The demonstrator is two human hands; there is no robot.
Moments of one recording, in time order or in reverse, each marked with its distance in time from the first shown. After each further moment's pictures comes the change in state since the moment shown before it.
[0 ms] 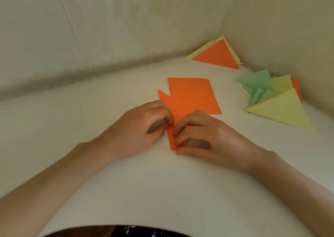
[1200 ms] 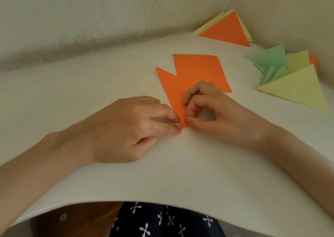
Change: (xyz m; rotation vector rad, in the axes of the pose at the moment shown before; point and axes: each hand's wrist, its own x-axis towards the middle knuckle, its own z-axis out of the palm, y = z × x) left_hand -0.036 0.016 -0.018 0.317 -0.177 0.382; right_hand 0.008 -0.011 0.004 0.140 -0.067 0.394
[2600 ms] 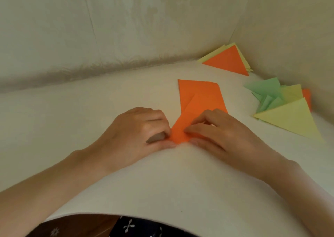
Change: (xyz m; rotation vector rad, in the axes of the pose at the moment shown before) left_hand 0.011 0.003 0.006 -0.026 0.204 -0.379; right_hand -0.010 0.011 -0.014 -0.488 0.135 -0.328
